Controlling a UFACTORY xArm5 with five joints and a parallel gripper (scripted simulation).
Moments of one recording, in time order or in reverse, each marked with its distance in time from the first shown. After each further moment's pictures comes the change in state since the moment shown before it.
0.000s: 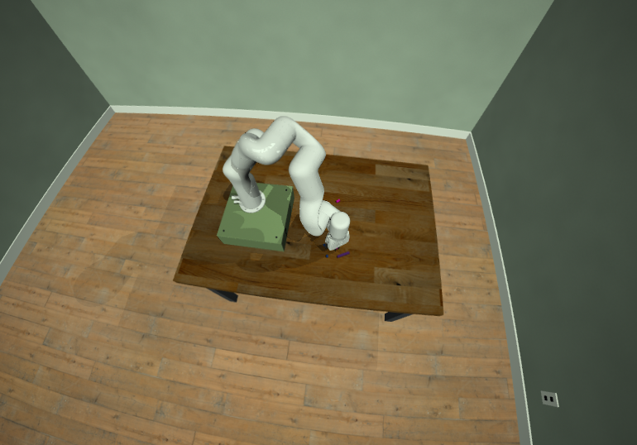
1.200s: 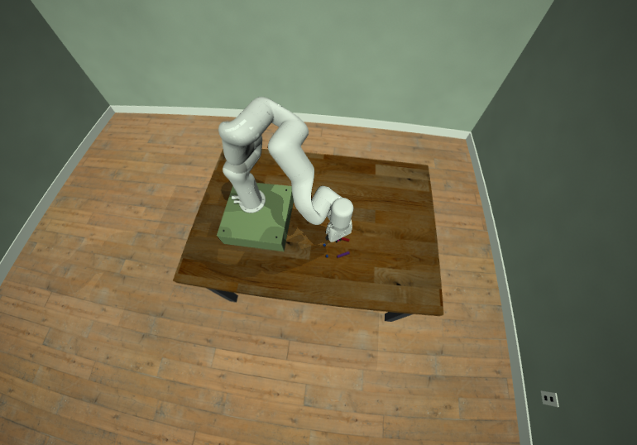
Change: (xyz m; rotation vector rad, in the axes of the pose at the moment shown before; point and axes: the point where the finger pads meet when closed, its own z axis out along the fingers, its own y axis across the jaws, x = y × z) arm 0.001 0.001 -0.099 0.001 0.001 0.000
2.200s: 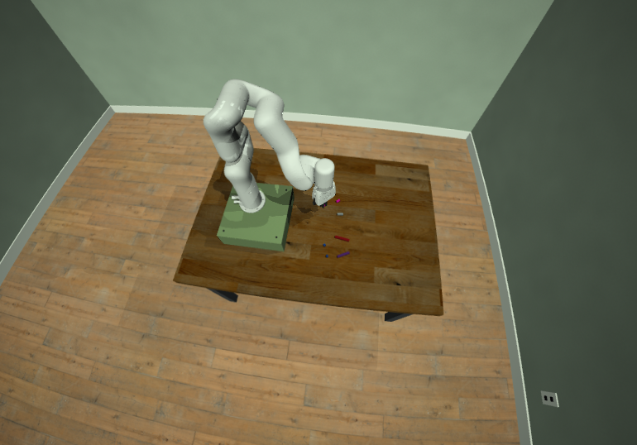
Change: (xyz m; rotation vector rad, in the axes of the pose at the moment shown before) arm 0.181 0.025 0.001 0.003 0.002 -0.169
